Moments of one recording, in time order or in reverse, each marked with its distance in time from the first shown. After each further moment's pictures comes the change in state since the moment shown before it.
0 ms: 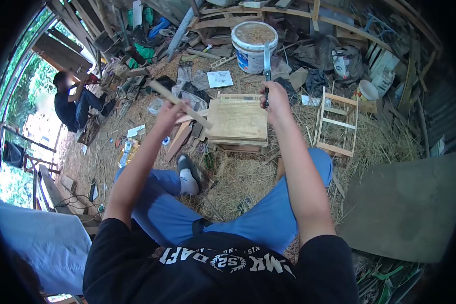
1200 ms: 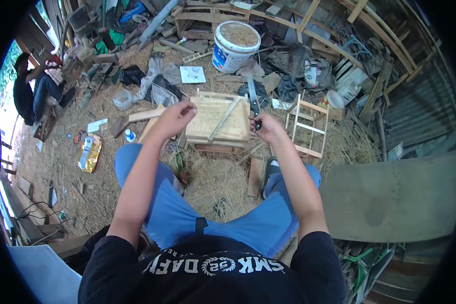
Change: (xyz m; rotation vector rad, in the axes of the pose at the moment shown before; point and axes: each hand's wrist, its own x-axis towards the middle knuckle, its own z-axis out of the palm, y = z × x) left_hand -0.010 -0.008 0.008 0.649 -0.183 0.220; right_hand 0.019 0.068 -0.046 -0.175 -0.013 0.333
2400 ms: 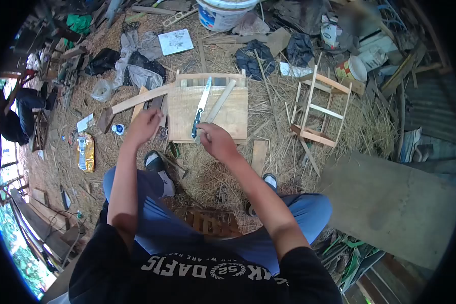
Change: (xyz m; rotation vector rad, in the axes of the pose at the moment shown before) left_hand 0.085 -0.113 0.021 0.294 -0.218 -0.401; right_hand 0.068 0.092 0.077 -0.849 -0.106 -0.486
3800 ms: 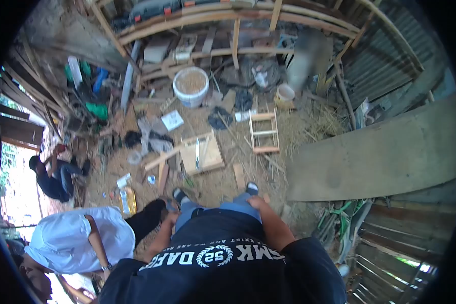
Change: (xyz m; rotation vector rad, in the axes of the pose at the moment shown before) left_hand -0.330 0.041 -0.104 -0.146 -0.626 -0.345; right_hand -0.352 -0.153 -0.191 -0.234 -0.236 0.764
